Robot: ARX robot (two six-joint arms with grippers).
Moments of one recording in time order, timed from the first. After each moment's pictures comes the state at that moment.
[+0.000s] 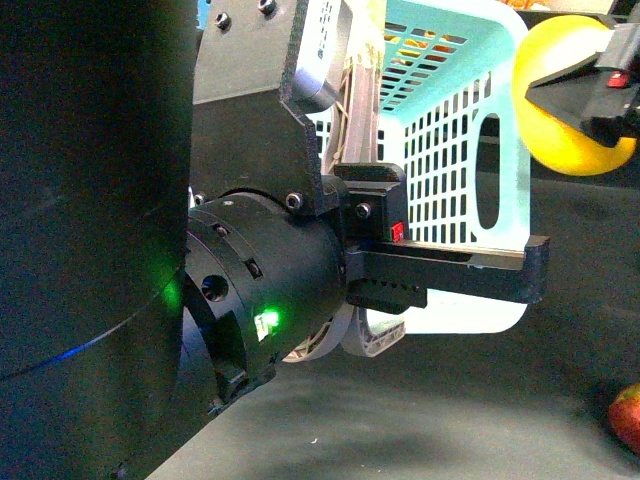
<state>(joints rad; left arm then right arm) -0.70 1.74 0.48 1.05 -0.16 -0.38 0.19 1.67 0.62 0.68 -0.29 0.41</state>
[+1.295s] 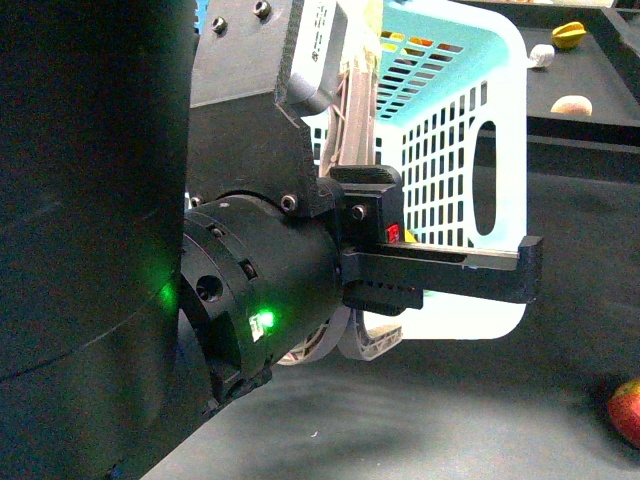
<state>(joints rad) -0.70 1.74 0.48 1.04 -0.16 -0.39 0.30 1.14 0.35 0.51 0.08 0.45</state>
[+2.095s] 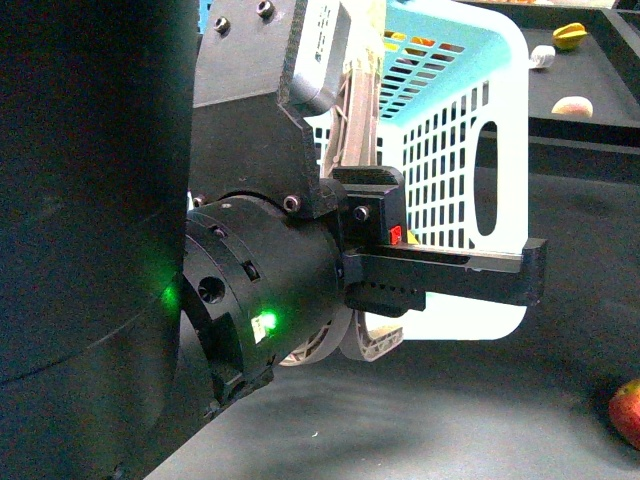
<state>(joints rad) -0.70 1.74 0.48 1.04 -0.16 -0.39 0.27 0.33 0.07 0.26 0.25 0.06</state>
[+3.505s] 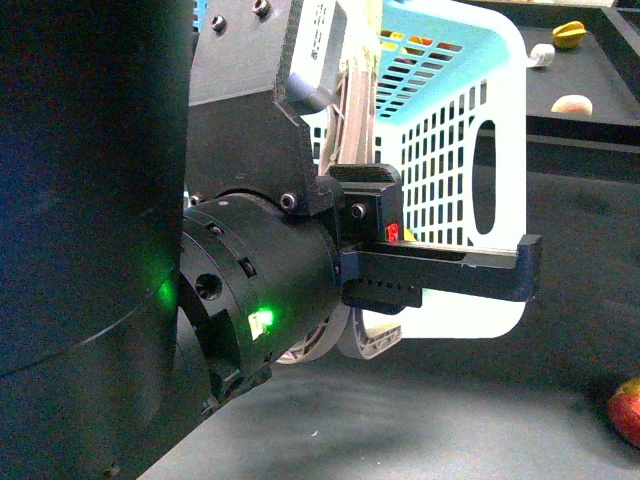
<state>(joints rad) -0.70 1.74 0.48 1.04 -0.16 -0.39 0.00 0.01 0.01 0.00 0.00 0.00</state>
